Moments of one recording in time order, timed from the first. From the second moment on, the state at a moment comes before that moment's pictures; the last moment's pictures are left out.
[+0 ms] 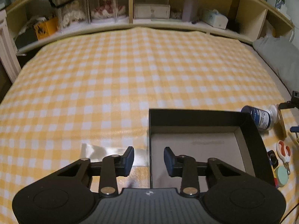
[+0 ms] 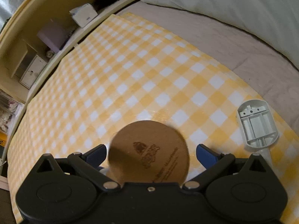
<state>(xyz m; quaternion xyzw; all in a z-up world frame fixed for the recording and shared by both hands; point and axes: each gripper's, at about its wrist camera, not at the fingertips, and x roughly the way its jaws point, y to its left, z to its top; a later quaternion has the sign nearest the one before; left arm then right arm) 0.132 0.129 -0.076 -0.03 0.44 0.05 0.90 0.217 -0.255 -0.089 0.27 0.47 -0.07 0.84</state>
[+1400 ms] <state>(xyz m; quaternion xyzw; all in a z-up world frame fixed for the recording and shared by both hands) 0.135 0.136 -0.094 -0.06 0.48 0.04 0.87 0.225 -0.252 -0.103 0.24 0.50 0.03 0.83</state>
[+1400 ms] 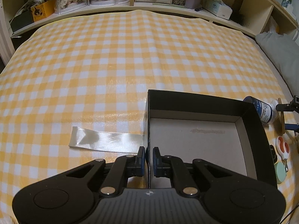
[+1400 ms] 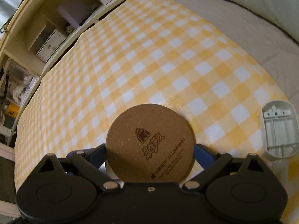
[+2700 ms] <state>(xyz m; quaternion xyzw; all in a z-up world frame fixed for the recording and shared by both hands) 0.135 0.132 -0.088 -0.05 0.47 0.04 0.88 0.124 -0.025 -0.051 -0.16 0.37 0.28 0.87</state>
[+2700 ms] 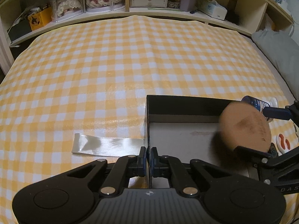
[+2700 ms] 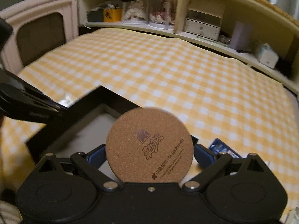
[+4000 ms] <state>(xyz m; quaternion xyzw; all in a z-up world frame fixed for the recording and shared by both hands) 0.146 0.127 -0.097 -0.03 0.48 0.04 0.88 0.146 -0.048 -0.032 -0.09 0.45 0.31 0.83</state>
